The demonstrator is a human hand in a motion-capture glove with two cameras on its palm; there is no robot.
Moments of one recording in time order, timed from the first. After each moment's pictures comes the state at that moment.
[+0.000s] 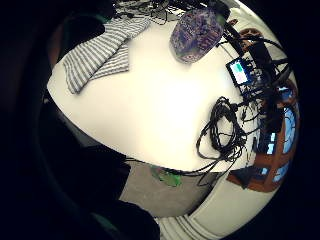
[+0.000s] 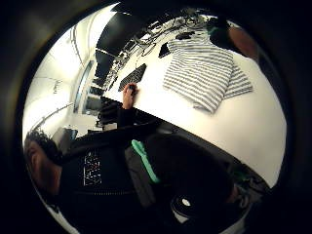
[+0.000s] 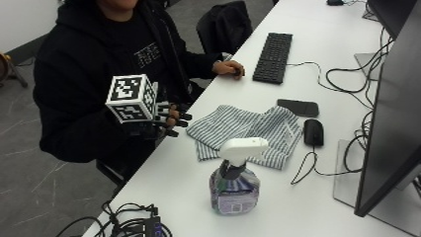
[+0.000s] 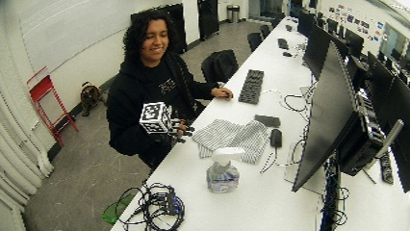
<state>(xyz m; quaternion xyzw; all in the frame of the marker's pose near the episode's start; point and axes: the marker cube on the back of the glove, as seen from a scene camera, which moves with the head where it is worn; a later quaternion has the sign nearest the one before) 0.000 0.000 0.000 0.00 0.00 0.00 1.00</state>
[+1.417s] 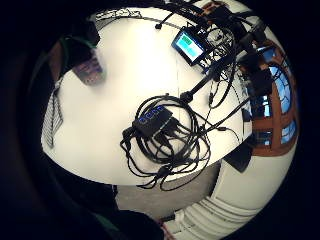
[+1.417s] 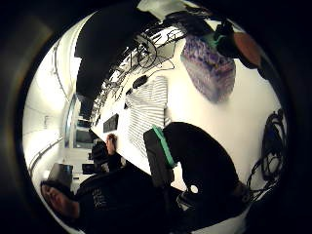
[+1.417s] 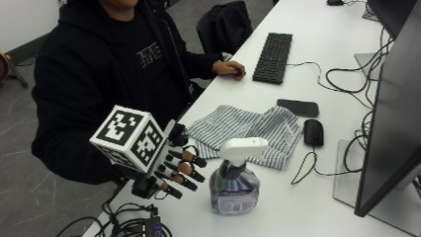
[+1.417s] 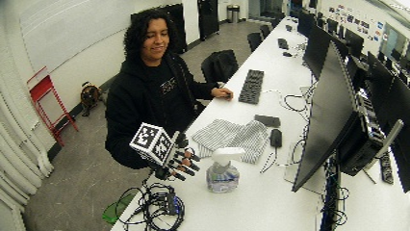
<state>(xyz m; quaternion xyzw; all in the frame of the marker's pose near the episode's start) 0.156 -0.061 -0.068 0.07 0.05 0.18 0.98</state>
